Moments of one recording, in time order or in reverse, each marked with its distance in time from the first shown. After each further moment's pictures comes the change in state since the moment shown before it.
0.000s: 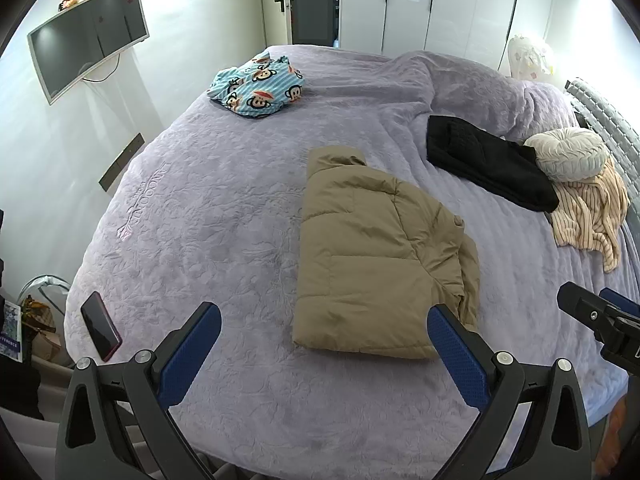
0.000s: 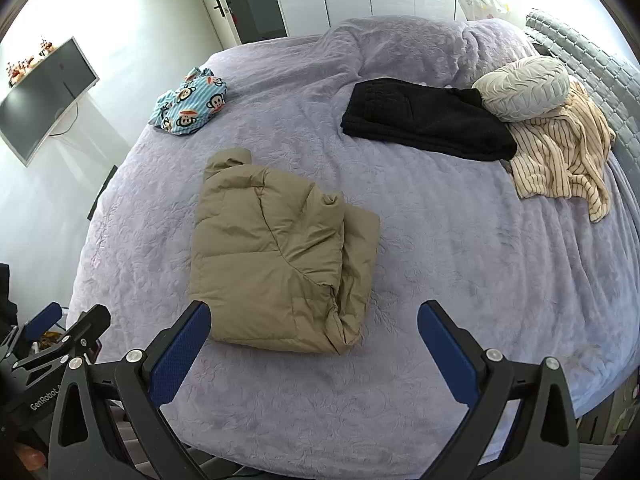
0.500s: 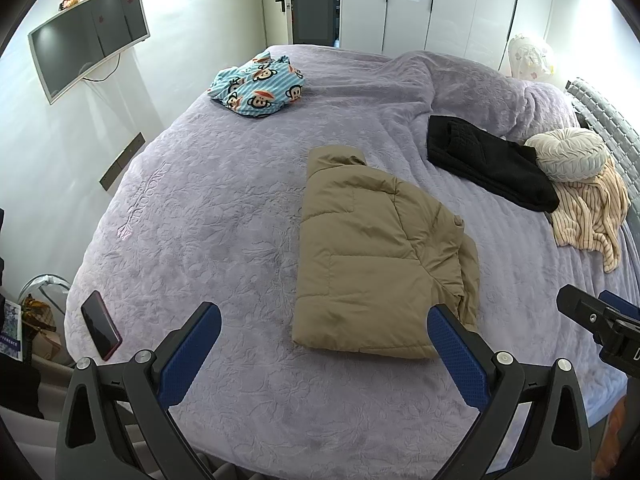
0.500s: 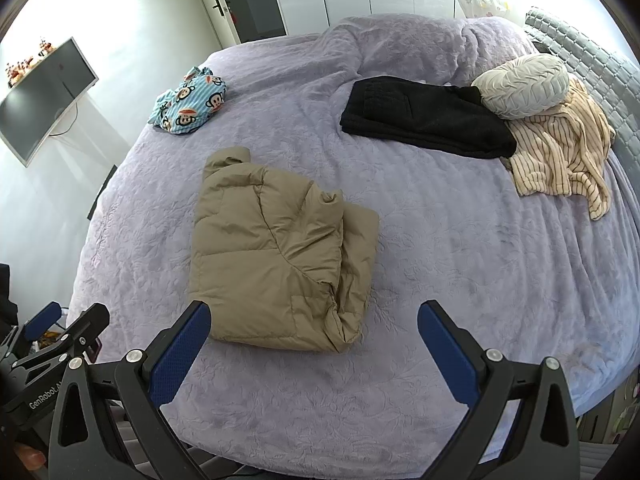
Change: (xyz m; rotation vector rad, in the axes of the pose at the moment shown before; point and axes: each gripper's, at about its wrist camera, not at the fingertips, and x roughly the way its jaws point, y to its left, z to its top) left arm 0.000 0.000 0.001 0.000 0.001 0.001; right arm 0.001 -0.001 -0.001 0.001 0.001 0.001
